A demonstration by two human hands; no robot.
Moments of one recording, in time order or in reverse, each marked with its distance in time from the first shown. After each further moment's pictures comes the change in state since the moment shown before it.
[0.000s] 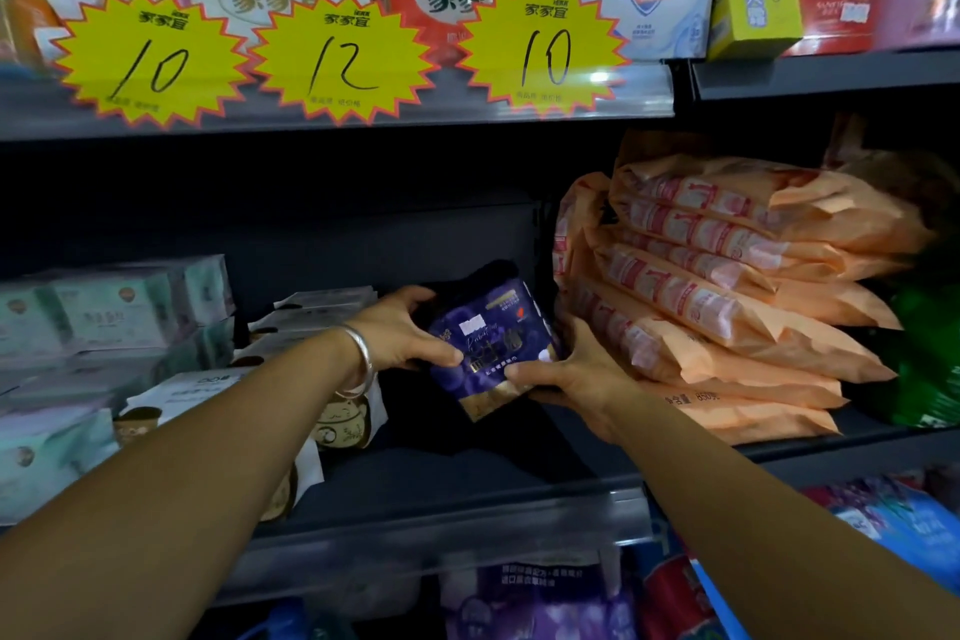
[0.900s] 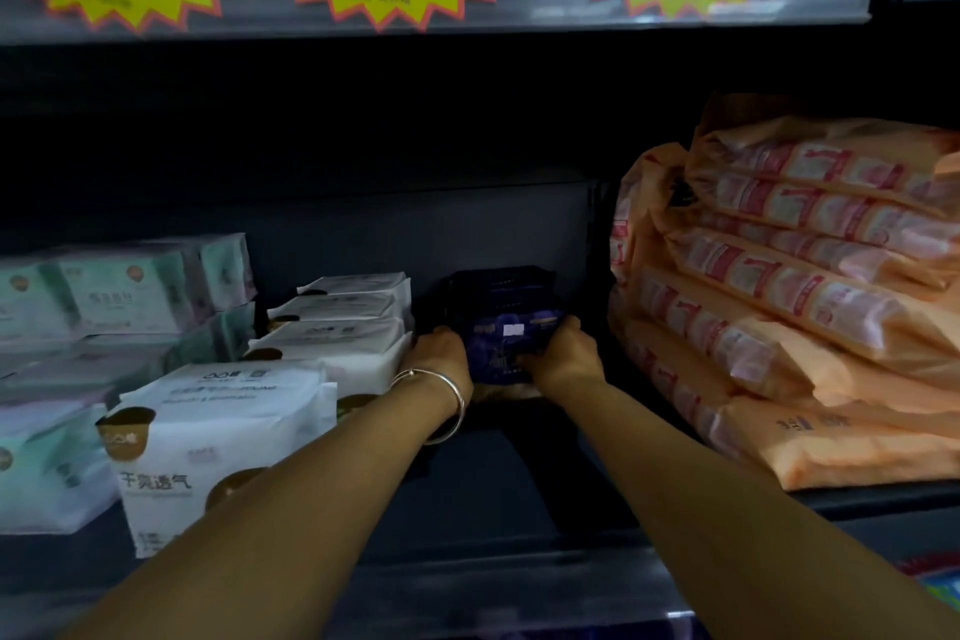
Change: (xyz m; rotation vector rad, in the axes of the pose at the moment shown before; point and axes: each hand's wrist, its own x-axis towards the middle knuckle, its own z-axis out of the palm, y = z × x) left_hand 0.048 -0.049 0.034 0.807 0.237 -0.198; right_hand 0.098 0.034 0.054 -0.674 0.301 0.115
